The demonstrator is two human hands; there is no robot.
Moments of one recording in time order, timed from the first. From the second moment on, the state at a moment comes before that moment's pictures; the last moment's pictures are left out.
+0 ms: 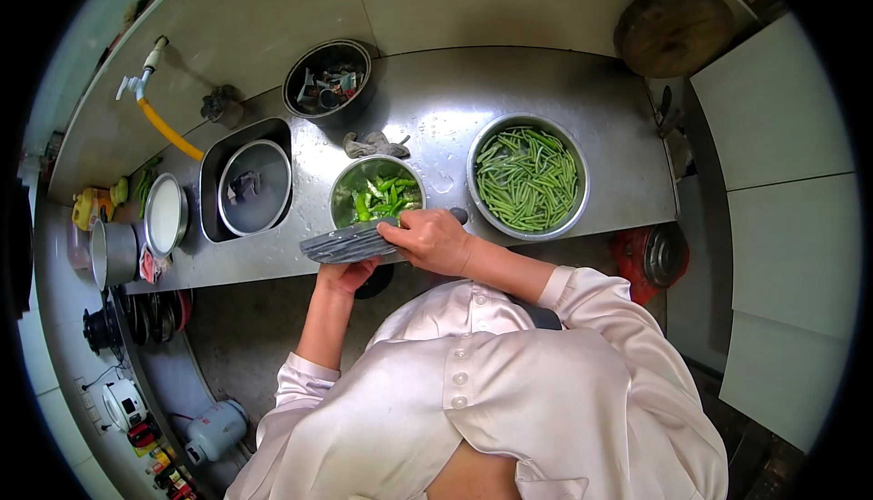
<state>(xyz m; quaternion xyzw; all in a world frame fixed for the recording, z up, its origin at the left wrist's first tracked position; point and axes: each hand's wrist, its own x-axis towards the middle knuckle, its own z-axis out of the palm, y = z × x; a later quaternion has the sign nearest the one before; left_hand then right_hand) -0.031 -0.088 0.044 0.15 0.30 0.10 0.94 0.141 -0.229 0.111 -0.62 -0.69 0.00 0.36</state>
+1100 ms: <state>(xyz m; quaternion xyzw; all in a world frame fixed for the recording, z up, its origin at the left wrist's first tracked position) 0.098 0.015 0.102 0.88 0.39 0.04 0.26 0.200 -0.276 0.104 -0.75 -0.42 0.09 0.50</state>
